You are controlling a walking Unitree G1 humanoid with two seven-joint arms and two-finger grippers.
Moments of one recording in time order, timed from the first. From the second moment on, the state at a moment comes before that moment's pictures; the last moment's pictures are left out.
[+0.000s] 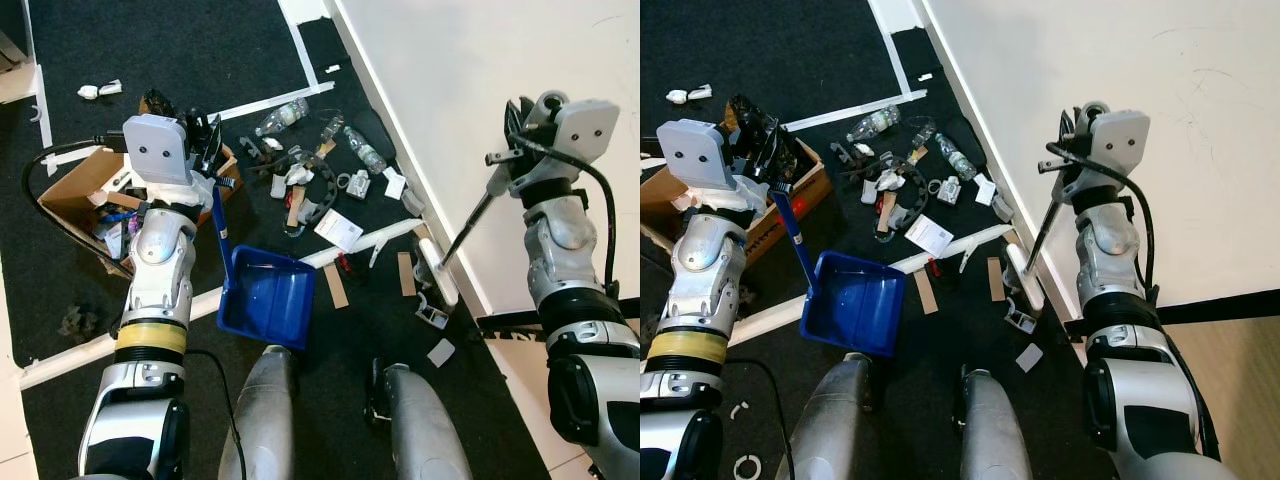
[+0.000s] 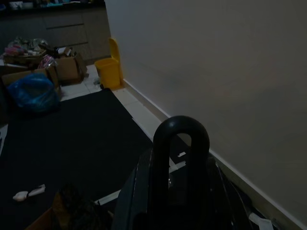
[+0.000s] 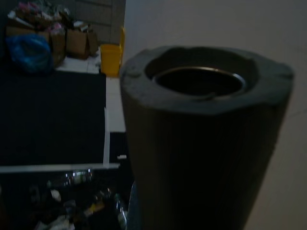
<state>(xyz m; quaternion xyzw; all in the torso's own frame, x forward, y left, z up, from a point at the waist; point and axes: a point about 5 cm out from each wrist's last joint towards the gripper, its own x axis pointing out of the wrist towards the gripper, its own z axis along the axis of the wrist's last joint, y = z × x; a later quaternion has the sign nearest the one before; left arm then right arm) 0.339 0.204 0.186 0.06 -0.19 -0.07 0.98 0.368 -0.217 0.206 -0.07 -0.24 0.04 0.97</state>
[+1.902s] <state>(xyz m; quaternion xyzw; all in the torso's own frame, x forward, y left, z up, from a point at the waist) 0.333 0.179 0.176 0.04 -0.21 -0.09 0.97 0.328 -0.200 0.119 -0.05 -0.15 0.00 0.99</state>
